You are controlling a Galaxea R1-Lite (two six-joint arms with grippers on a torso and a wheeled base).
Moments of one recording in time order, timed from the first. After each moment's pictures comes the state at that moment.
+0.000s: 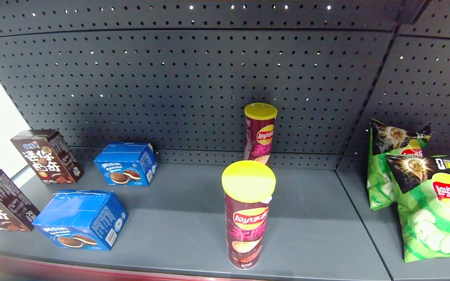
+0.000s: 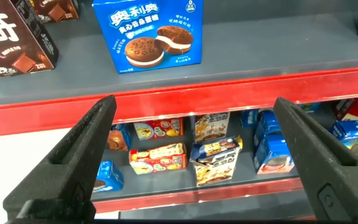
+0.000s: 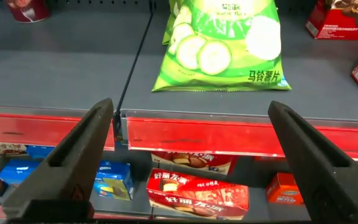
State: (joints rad) left arm -0.13 0.10 0.00 0.00 -0.02 0.04; right arm 0.00 0.00 0.00 0.00 0.00 0.00
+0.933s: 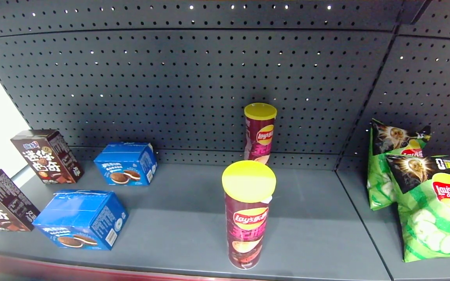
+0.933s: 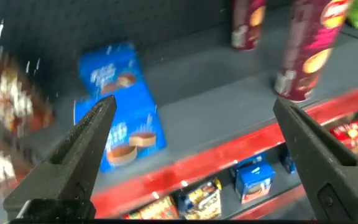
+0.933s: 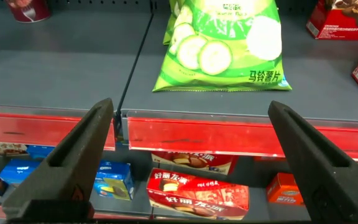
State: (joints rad) left arm -0.28 0.38 -0.35 -0.03 -0.14 0.16; right arm 0.00 0.00 0.00 0.00 0.00 0.00
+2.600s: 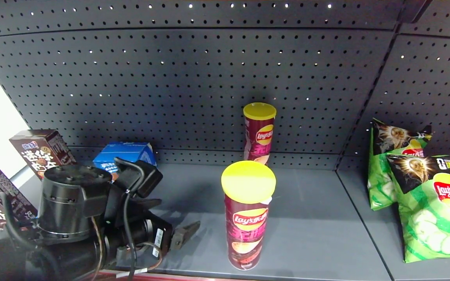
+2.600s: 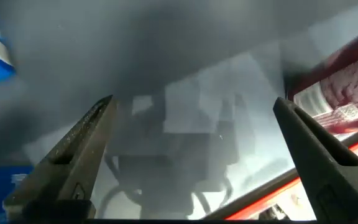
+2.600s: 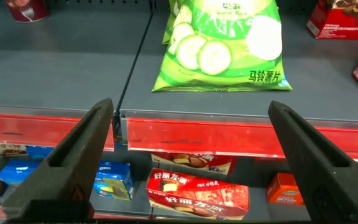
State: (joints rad) left arm -0.58 1.52 -0.53 -0.47 0.07 -0.07; right arm 0.00 0.00 0.00 0.00 0.00 0.00
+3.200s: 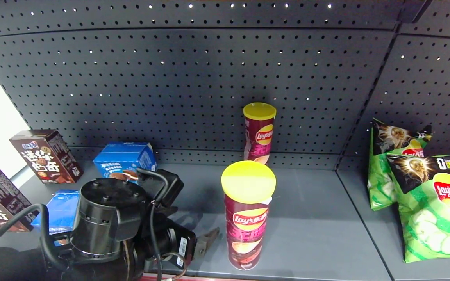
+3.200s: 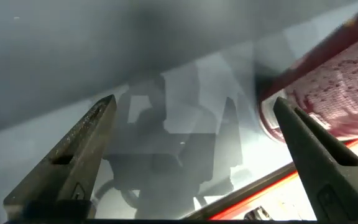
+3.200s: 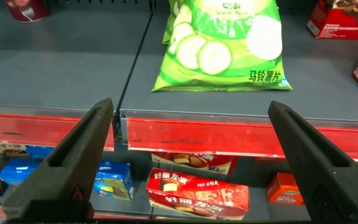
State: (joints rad) left arm -0.73 1.59 -0.54 -0.53 0.20 -0.18; right arm 0.00 0.00 0.00 0.00 0.00 0.00
